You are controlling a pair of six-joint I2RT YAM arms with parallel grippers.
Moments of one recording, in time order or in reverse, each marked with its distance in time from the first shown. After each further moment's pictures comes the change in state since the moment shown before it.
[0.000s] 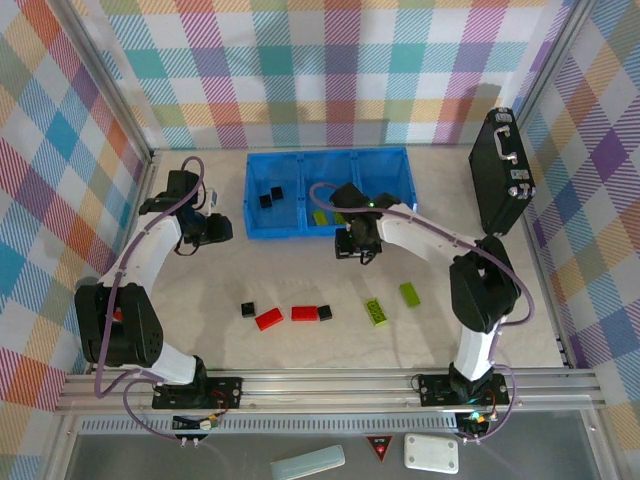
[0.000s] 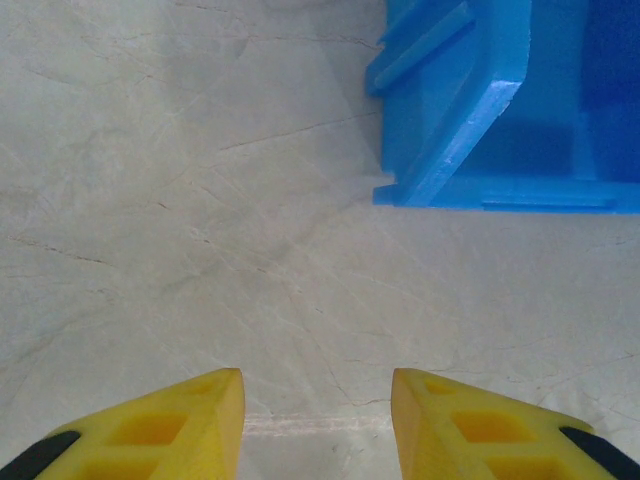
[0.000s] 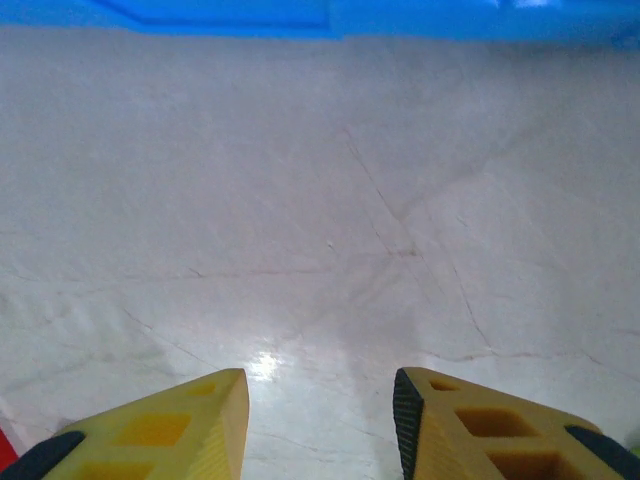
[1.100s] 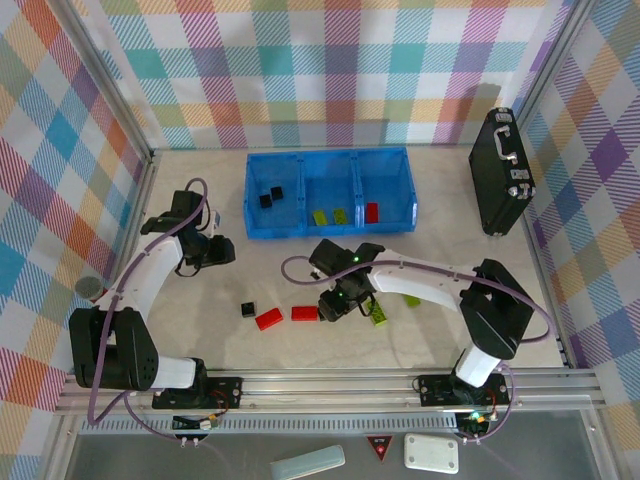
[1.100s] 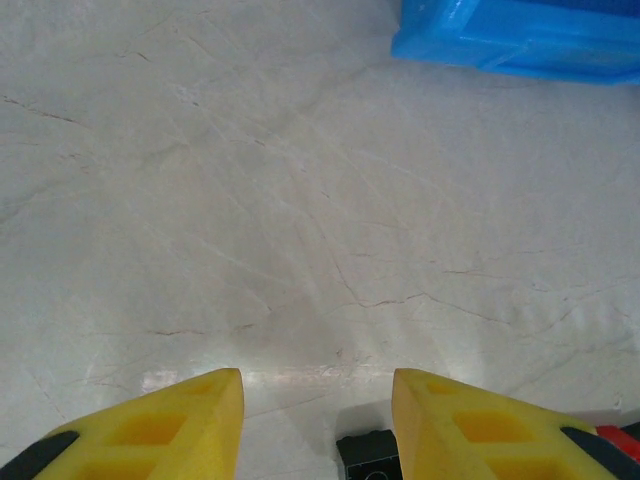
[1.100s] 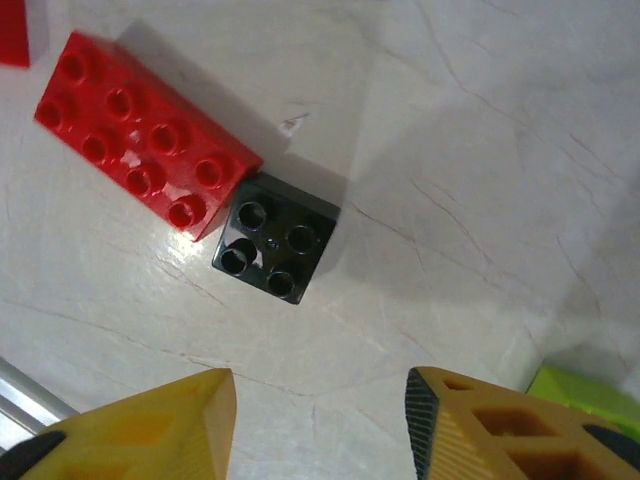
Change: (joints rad) left arm -0.047 -0.134 -0.164 -0.047 -0.021 -0.024; right arm 0.288 -0.137 -0.263 0.064 -0.095 -0.337
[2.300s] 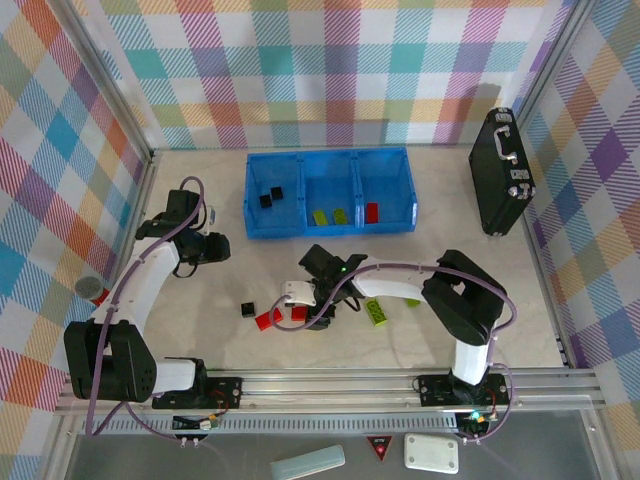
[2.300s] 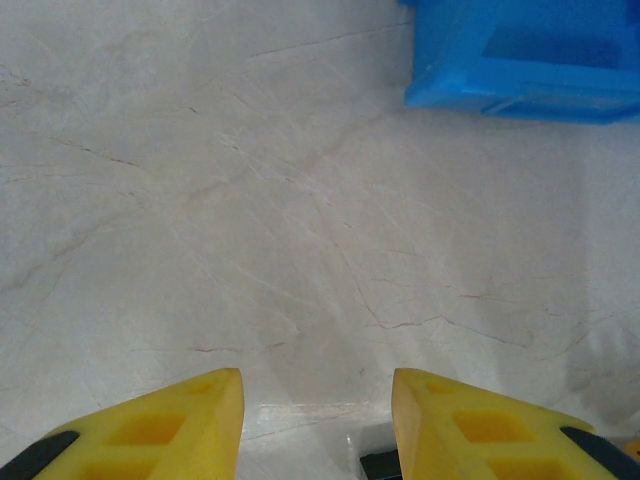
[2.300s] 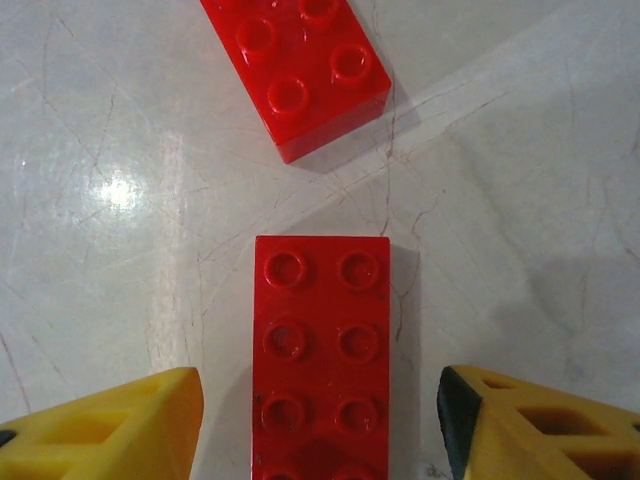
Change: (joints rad) left arm 0.000 -0.057 -0.001 0.022 -0.060 0.014; right arm 0.011 0.163 -0.067 0.431 -0.222 -0.805
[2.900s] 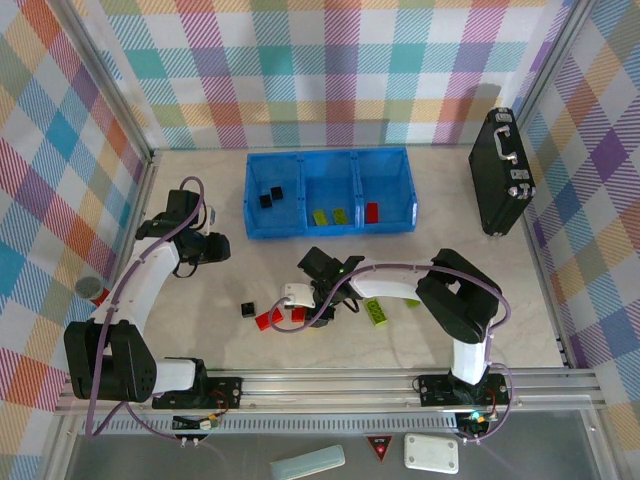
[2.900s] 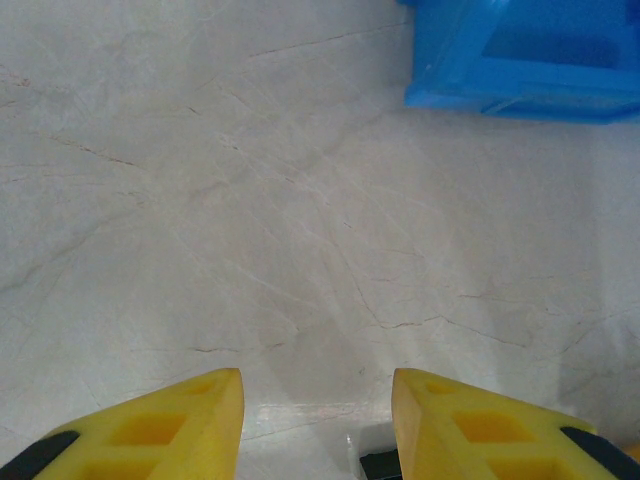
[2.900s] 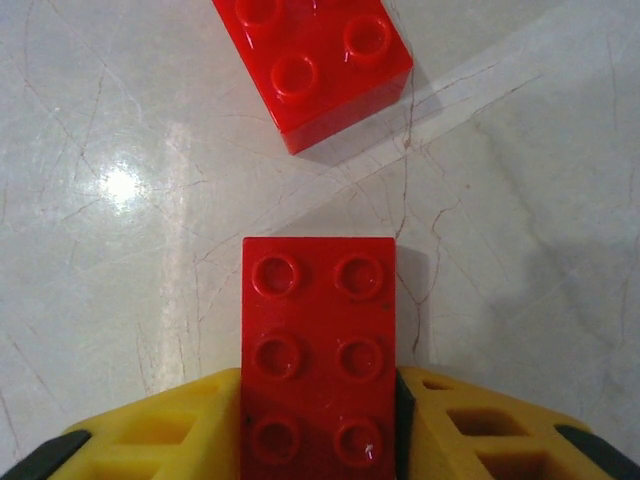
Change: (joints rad) left arm 0.000 0.000 0.000 0.000 0.000 0.000; right arm 0.006 0.024 0.000 0.009 -0.001 0.000
